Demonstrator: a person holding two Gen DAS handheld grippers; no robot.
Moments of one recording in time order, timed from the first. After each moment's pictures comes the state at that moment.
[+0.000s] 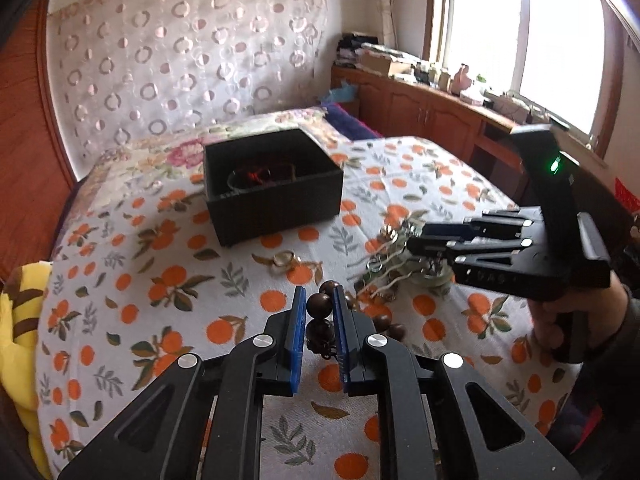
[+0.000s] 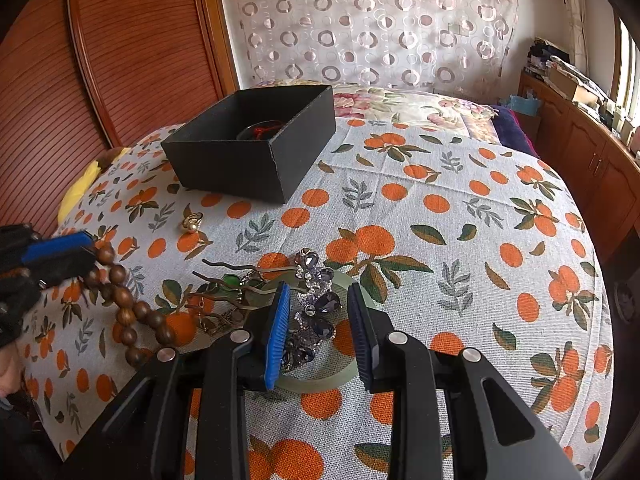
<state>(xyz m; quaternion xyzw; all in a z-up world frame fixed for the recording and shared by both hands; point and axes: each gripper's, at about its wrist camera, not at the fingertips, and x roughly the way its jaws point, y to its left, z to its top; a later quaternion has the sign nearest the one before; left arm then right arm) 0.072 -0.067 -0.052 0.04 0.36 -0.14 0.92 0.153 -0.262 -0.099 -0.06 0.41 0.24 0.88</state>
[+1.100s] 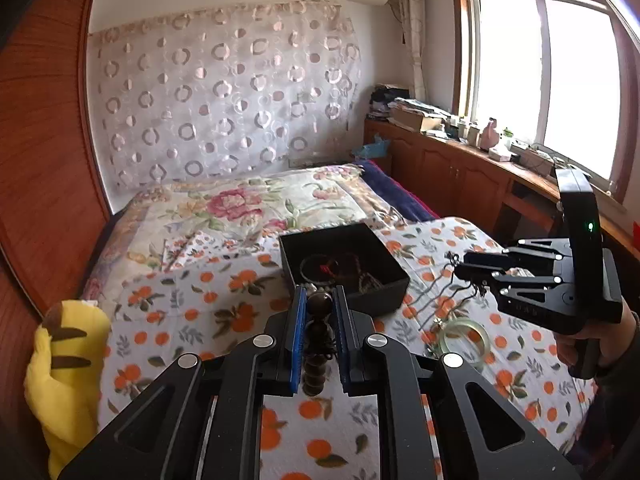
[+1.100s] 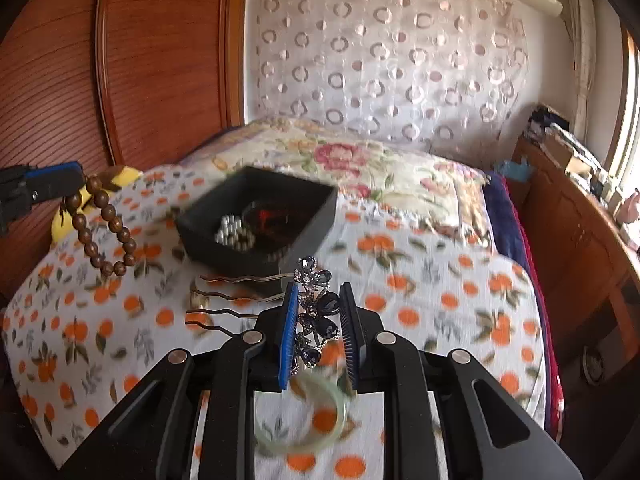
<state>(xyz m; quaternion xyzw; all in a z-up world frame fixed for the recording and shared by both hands) 0.096 -0.014 0.017 0.03 0.28 -0.09 0.96 0.174 -0.235 -0.024 -0.12 0.32 0.24 0.91</state>
